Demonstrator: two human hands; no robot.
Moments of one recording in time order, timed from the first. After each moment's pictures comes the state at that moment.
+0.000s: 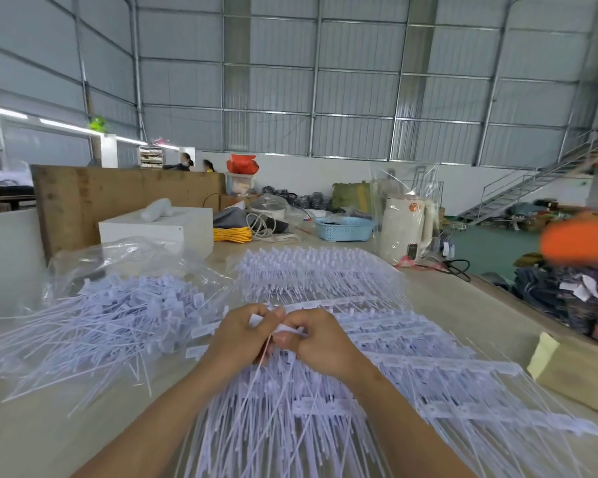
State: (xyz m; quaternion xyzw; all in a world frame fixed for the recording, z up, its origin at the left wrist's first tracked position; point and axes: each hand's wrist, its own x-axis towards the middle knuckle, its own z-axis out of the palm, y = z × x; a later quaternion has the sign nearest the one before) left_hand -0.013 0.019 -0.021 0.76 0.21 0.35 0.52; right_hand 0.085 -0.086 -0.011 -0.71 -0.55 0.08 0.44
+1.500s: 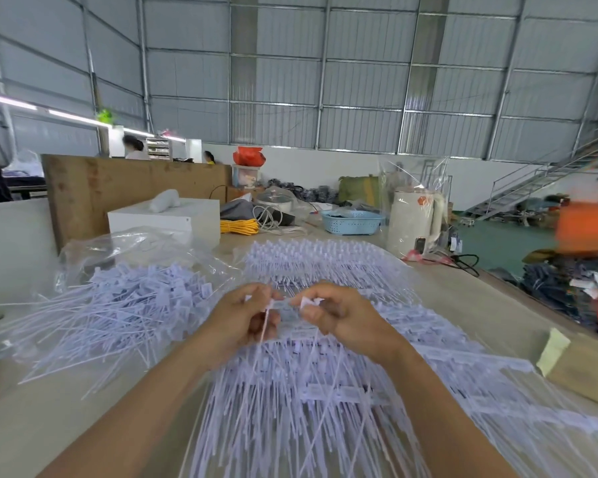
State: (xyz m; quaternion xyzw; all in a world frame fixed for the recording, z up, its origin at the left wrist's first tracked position) left_hand -0.026 0.029 -0.005 0.65 0.15 0.27 0.69; right_hand 0.094 -0.113 0.011 -0.62 -0.60 0.12 0.49
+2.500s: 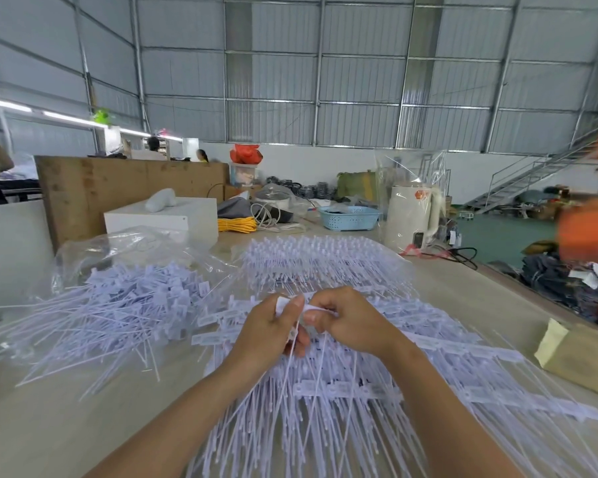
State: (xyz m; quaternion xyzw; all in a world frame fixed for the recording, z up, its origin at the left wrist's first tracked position) left_hand -0.009 -0.014 -0.022 0.74 0.14 0.34 0.56; right_hand 0.106 -0.111 0.008 -0.71 -0.59 0.05 0.38
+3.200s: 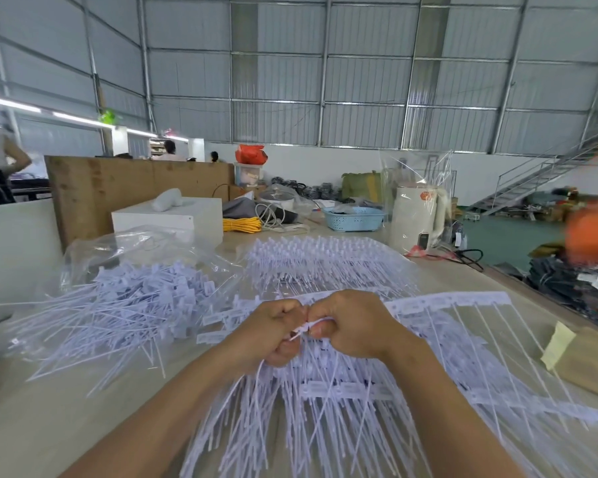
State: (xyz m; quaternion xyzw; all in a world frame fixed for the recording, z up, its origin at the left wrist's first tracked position) left_hand -0.015 0.002 -0.011 0.72 0.14 0.16 0.66; right_hand 0.092 -0.118 0.020 -0.77 -0.61 -0.07 0.16
